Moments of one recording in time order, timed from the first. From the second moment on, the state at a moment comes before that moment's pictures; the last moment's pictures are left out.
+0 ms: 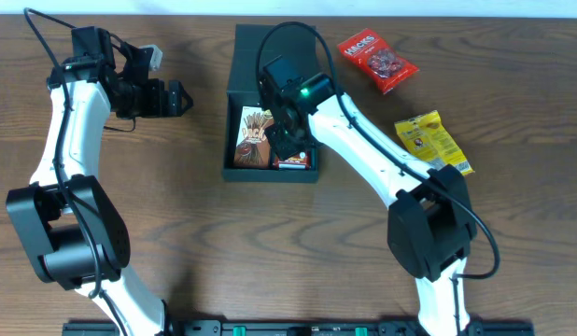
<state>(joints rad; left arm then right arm) 0.18 1.92 1.58 -0.89 0.49 0.16 0.62 2.12 1.84 -1.08 -0.03 0.12</state>
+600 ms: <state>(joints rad) 0.18 1.92 1.58 -0.89 0.49 0.16 0.56 2.12 1.84 -1.10 -0.03 0.10</state>
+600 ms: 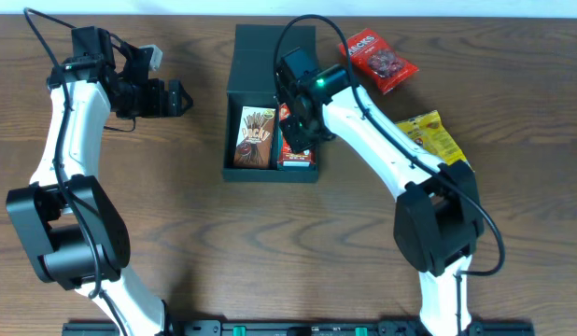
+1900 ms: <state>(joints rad) 0.18 1.92 1.58 -0.89 0.49 0.09 0.15 2.28 1.85 -0.25 0.02 -0.29</state>
